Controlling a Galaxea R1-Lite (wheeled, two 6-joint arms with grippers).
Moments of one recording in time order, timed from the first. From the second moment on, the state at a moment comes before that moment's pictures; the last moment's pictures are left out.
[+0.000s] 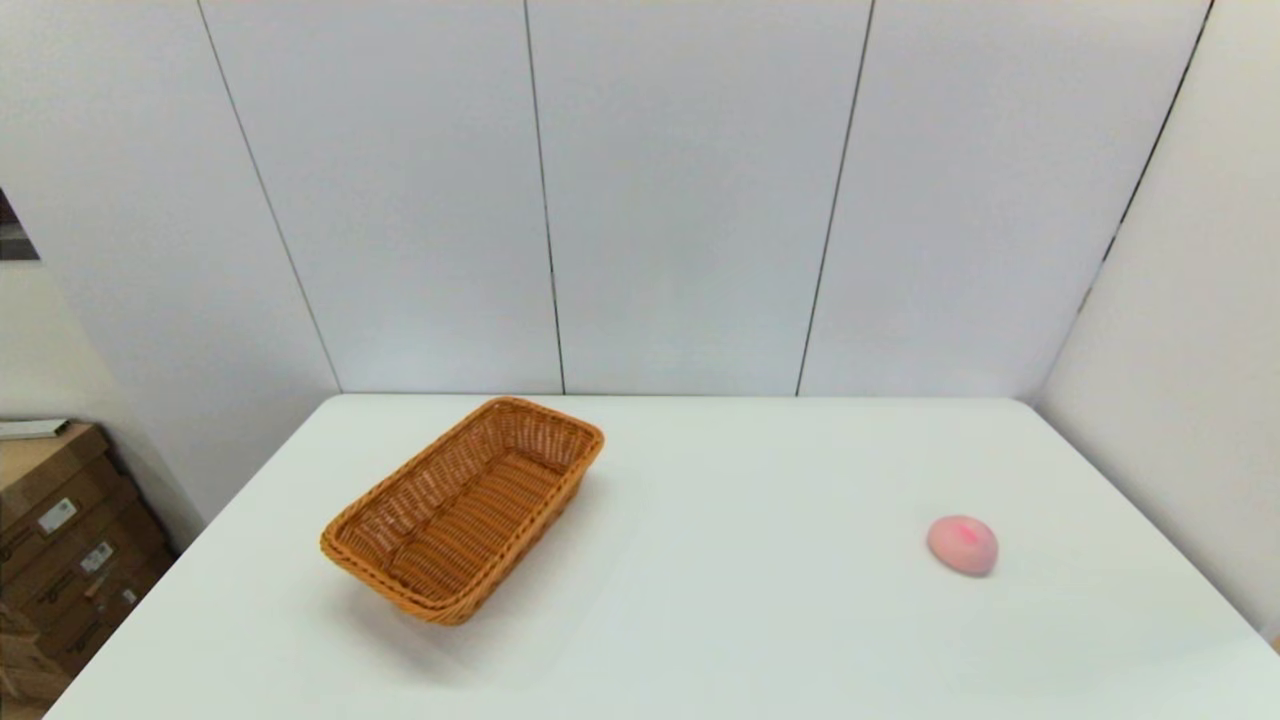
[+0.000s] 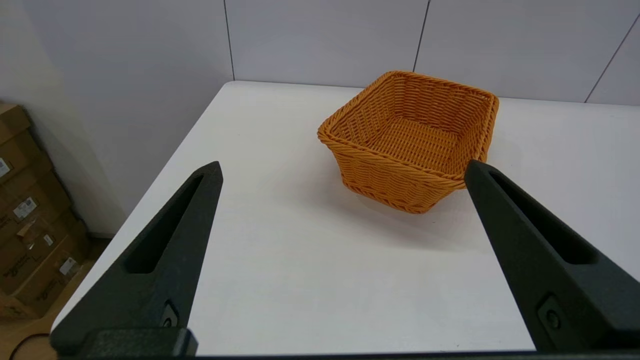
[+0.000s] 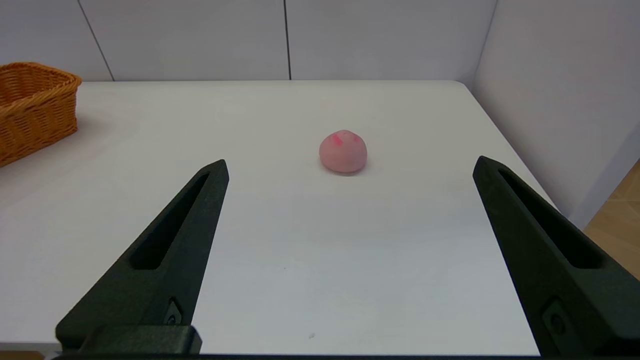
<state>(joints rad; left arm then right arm) 0.00 0.00 0.00 -0.01 0.03 -0.08 0.00 0.00 0.00 0.00 -0.01 0.01</state>
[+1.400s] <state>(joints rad) 0.00 0.71 -0.53 0.25 0.05 -0.50 0.00 0.00 0.00 0.00 -0.01 0.01</state>
